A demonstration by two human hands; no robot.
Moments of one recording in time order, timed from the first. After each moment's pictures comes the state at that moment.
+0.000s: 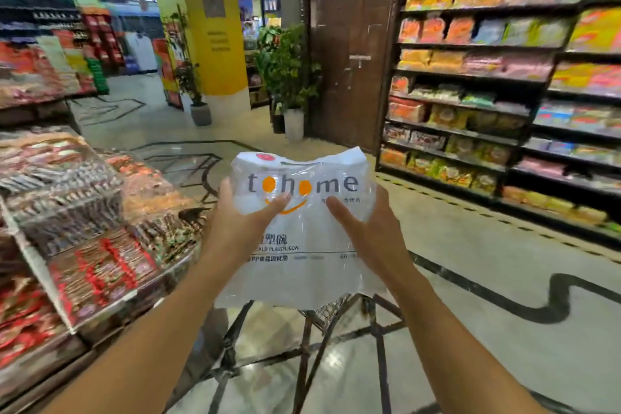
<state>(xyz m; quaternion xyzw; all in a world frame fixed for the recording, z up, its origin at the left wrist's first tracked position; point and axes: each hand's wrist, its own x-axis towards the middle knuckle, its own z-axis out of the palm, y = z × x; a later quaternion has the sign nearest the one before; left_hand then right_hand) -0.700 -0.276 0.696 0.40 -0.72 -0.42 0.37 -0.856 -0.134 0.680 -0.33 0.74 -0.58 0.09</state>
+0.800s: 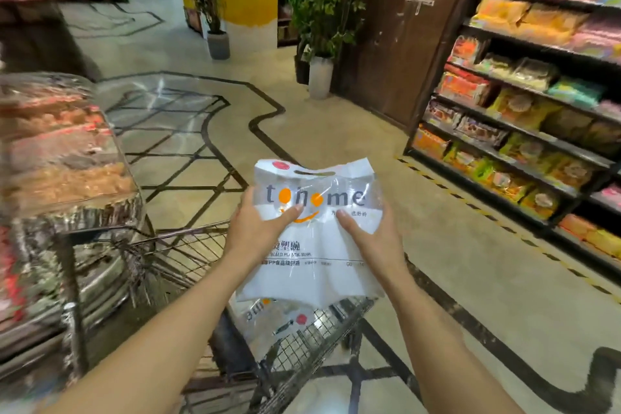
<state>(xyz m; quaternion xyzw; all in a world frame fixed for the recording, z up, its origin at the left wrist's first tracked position) -1.060 -0.545 0.555 0.50 -0.67 -0.45 0.32 -1.234 -0.415 0.553 -0.30 0.76 -0.54 0.20</state>
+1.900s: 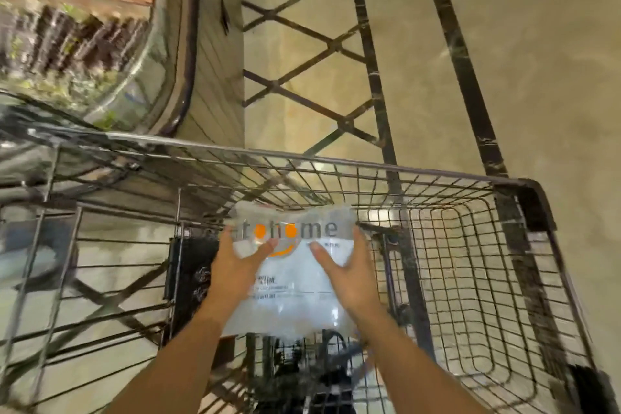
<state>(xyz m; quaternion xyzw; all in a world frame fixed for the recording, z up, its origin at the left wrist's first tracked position) -1.070 -0.668 0.163 0.79 -0.29 -0.47 0.26 -1.267 -0.662 0.161 -0.36 0.72 -0.25 0.54</state>
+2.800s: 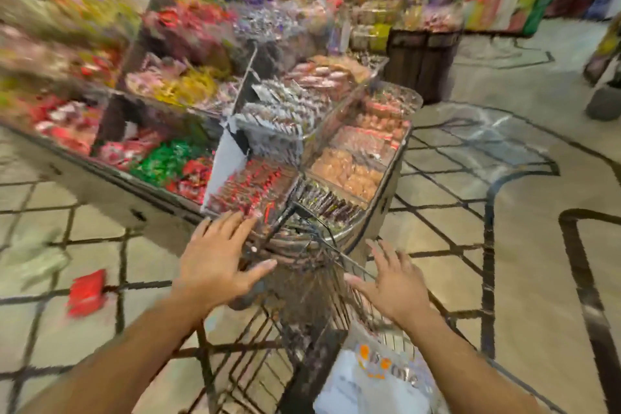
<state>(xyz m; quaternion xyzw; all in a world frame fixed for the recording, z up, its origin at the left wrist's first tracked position) -0.908 -0.526 0.575 0.82 -0.55 0.09 0.06 -1.153 -0.712 0.493 -0.88 0.45 0.01 0.15</state>
